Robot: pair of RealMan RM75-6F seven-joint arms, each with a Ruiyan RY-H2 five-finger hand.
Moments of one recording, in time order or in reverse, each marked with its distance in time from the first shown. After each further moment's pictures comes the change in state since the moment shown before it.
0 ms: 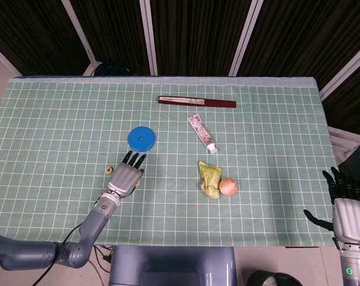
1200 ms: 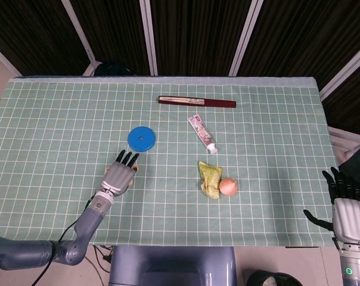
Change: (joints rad) left arm 0.012 -0.004 0.022 0.064 0.009 -0.018 -0.012; right arm 0.000 0.000 0.000 -0.003 0.004 -0.003 -0.001
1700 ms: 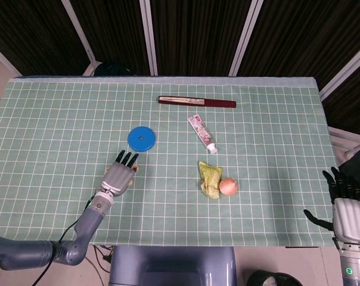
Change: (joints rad) left arm 0.001 -0.005 0.002 0.003 -0.007 0.002 0.019; right arm 0.000 0.000 0.001 0.000 0.002 0.000 0.000
